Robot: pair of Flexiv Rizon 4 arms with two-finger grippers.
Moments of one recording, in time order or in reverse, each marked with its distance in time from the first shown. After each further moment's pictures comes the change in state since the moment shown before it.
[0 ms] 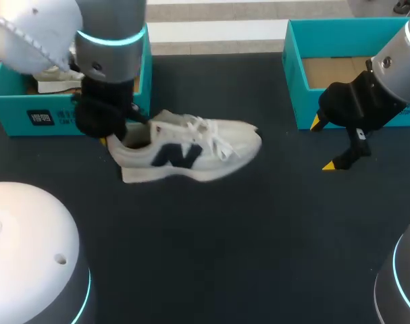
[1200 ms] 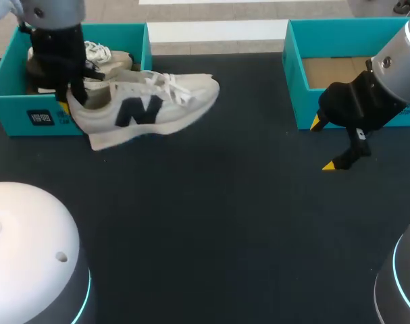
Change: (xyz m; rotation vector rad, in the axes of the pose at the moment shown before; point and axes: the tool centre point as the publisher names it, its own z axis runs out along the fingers) left arm 0.087 0.036 -0.007 0.113 -0.143 -0.047; right arm 0.000 0.000 0.000 0.000 0.000 0.000
